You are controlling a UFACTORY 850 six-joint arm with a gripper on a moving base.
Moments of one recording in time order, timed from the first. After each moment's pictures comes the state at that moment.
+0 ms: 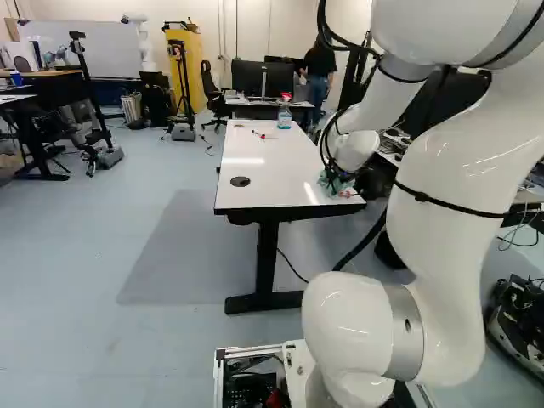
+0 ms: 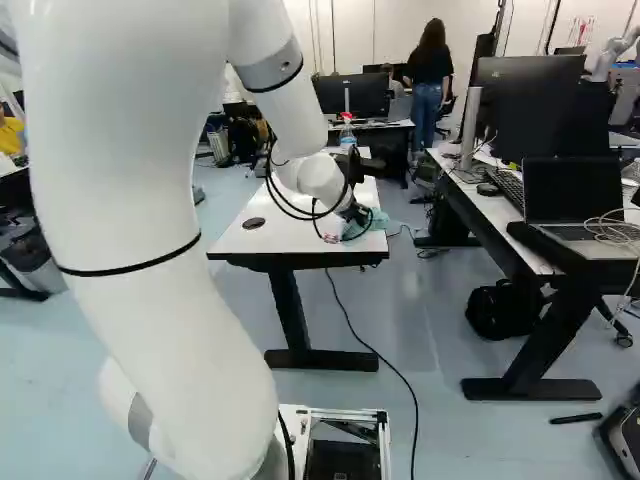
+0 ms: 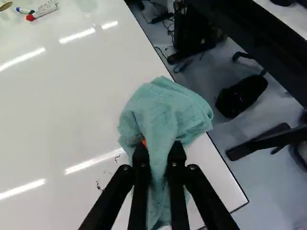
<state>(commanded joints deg) -18.7 -9.5 -41.6 6.2 10.3 0.0</state>
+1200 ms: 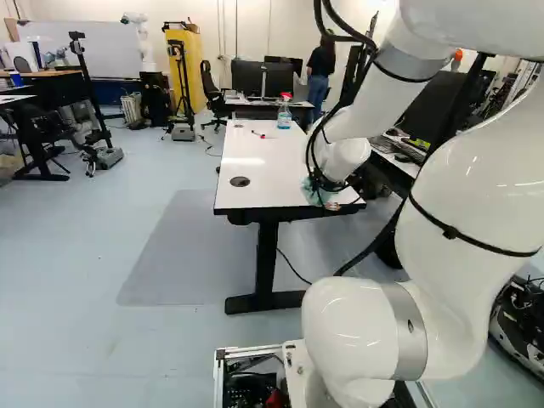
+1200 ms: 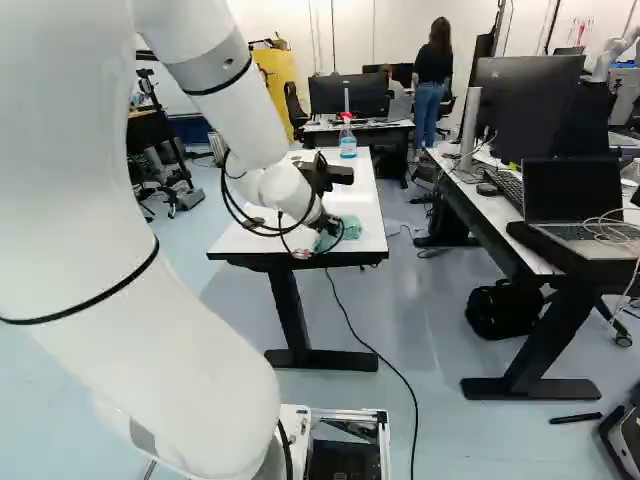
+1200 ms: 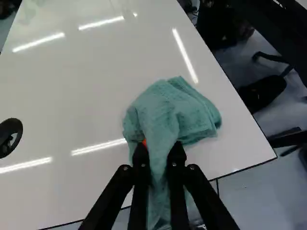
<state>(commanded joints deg) -9.9 0.0 -31.4 6.2 10.3 0.0</state>
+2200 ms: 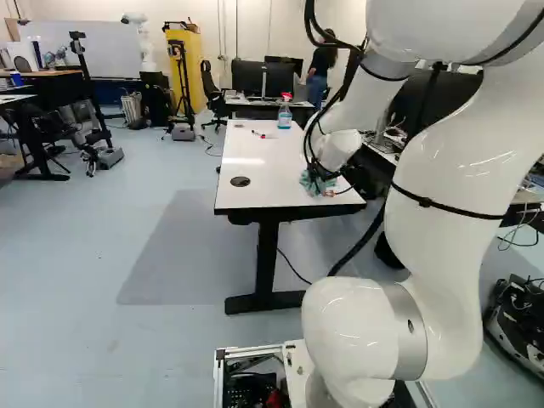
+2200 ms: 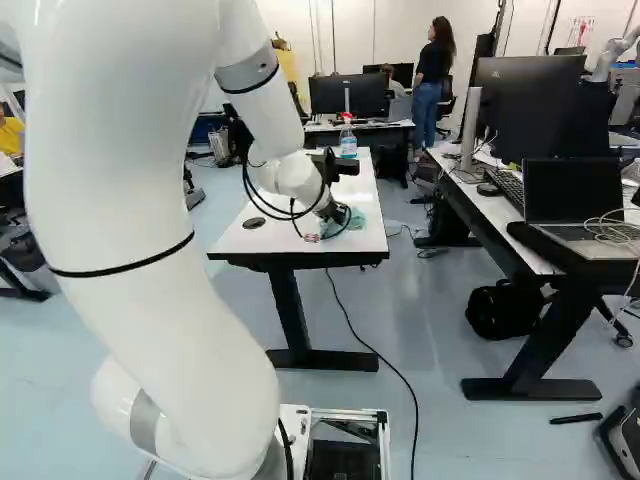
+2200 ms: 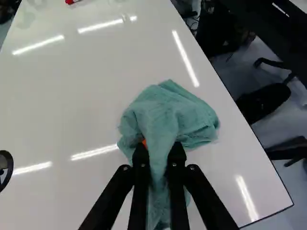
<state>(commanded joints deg) -12.1 -10.2 -42.5 6.2 10.3 0.0</state>
